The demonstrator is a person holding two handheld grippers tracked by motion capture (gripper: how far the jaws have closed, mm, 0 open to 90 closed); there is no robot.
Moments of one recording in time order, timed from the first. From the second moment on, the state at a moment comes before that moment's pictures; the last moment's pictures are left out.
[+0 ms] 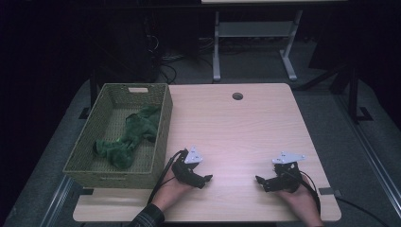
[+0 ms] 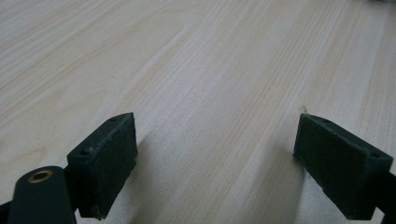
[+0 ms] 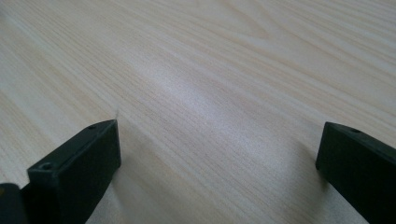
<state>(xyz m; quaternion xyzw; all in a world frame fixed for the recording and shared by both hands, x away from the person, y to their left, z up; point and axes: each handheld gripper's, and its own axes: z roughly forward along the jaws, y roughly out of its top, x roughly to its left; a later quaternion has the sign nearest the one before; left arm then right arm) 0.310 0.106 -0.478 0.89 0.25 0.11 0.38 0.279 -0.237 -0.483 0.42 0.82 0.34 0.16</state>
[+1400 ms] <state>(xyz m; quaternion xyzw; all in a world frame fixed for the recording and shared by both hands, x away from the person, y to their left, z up) 0.318 0.112 -0.449 0.88 0.24 0.09 0.40 0.279 -0.236 -0.483 0.43 0.82 0.34 0.15</state>
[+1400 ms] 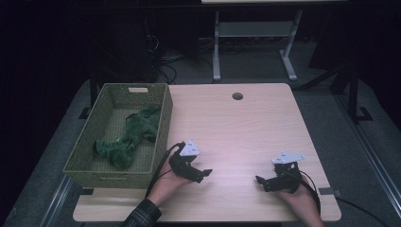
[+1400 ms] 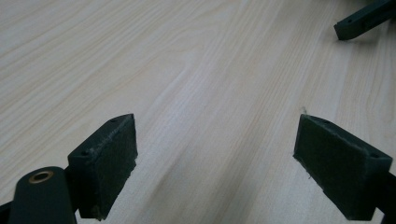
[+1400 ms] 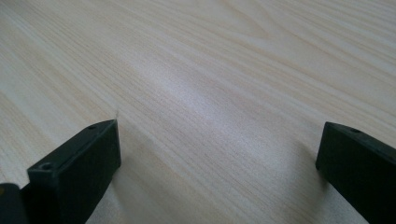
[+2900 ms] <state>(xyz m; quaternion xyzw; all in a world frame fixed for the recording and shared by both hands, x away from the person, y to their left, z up) 0.325 0.111 -0.404 0.88 0.24 0.09 0.40 0.279 -0.236 -0.483 0.43 0.82 0.34 0.16</state>
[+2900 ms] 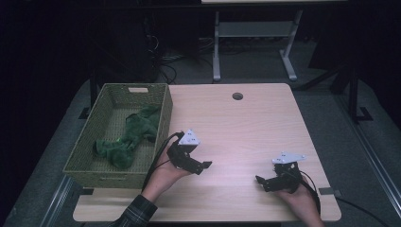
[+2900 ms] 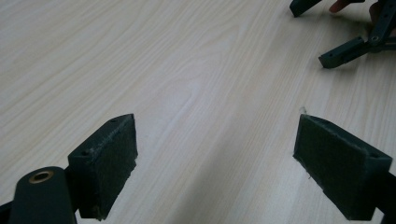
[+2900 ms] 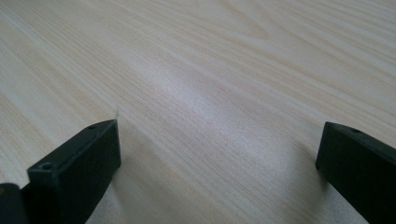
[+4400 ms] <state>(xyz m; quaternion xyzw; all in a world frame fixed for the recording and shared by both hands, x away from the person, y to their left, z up) 0.342 0.140 -0.351 0.86 0.25 0.11 0.44 0.279 -0.237 -0.483 0.43 0.82 0.34 0.16</state>
